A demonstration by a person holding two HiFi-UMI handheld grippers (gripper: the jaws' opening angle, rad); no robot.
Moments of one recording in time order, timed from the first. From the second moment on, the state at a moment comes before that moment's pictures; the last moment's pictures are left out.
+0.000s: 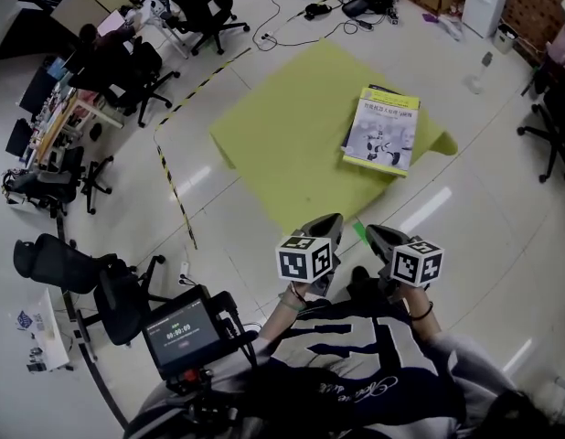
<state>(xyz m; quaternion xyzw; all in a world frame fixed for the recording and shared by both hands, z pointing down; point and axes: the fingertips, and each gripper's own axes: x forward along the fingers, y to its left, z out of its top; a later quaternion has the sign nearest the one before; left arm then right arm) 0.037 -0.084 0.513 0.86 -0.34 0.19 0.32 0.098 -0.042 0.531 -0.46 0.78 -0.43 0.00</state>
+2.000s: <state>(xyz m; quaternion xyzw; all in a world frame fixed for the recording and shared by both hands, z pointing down) -0.125 0.228 0.484 0.90 -0.21 0.19 0.32 -0.080 0.270 0.480 -0.56 0.73 -0.38 0.08</state>
